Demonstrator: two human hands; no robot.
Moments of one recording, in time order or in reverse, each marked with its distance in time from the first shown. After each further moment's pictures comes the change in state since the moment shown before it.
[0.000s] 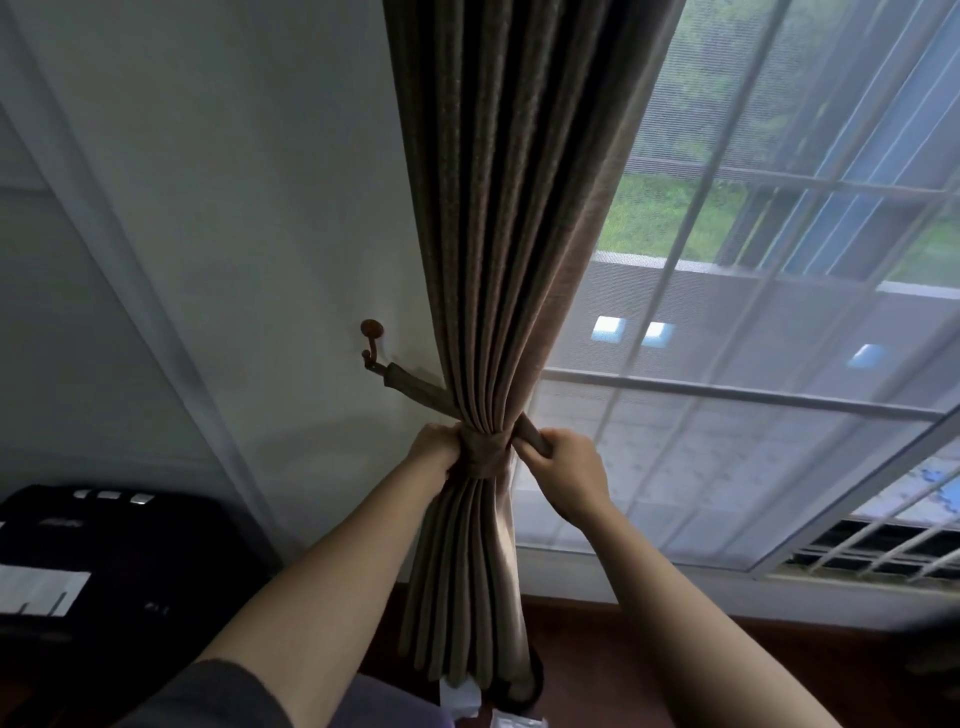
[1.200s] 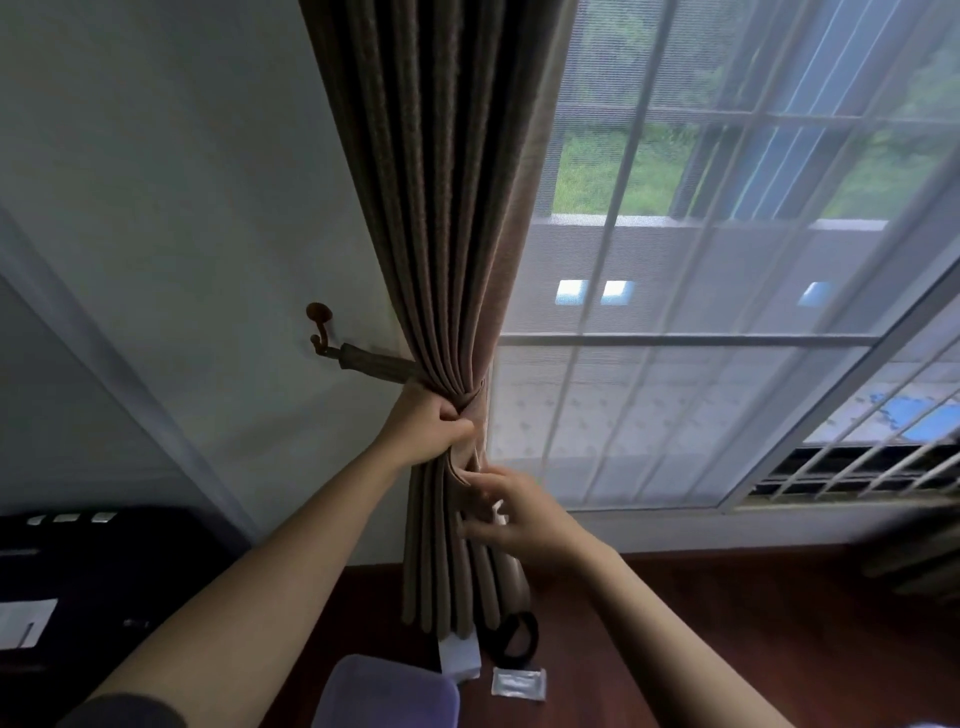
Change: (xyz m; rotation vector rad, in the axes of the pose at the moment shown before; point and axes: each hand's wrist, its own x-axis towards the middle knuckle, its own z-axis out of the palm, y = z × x) left_hand -0.033 0.007 -0.003 0.687 -0.173 0.811; right_hand -0.071 0.015 0.009 0.138 -0.373 -0.369
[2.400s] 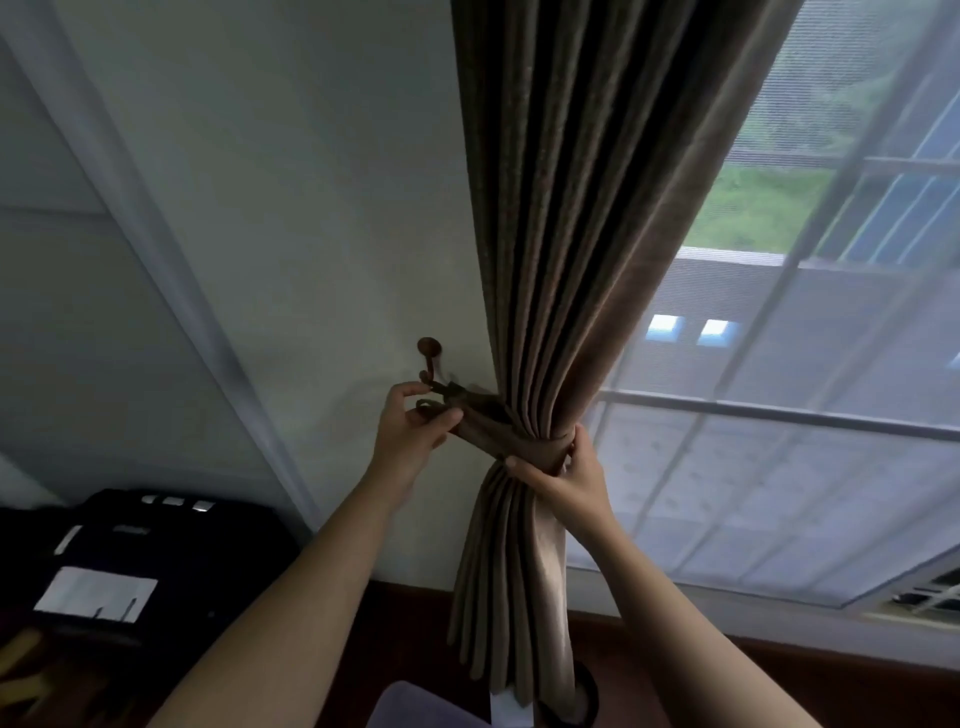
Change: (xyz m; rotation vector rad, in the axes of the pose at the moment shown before) left_hand 0.004 -0.081 -0.074 -0.861 0.420 -0.337; right_hand 0.123 0.004 0.018 0.414 0.454 0.229
